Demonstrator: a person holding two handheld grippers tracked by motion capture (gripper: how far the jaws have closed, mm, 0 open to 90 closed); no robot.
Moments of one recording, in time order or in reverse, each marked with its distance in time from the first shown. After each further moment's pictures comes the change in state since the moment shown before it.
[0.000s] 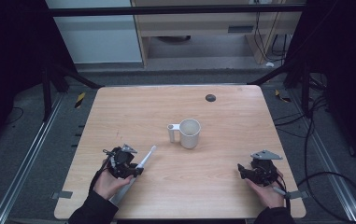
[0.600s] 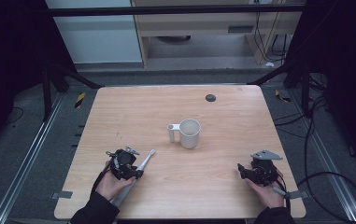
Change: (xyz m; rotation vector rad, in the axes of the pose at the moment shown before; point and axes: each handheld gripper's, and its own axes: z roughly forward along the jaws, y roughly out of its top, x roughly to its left) left arm 0.001 -0.004 0.020 0.090 0.041 -0.032; right arm 0.000 0.000 -0.001 -0.004 0.004 0.004
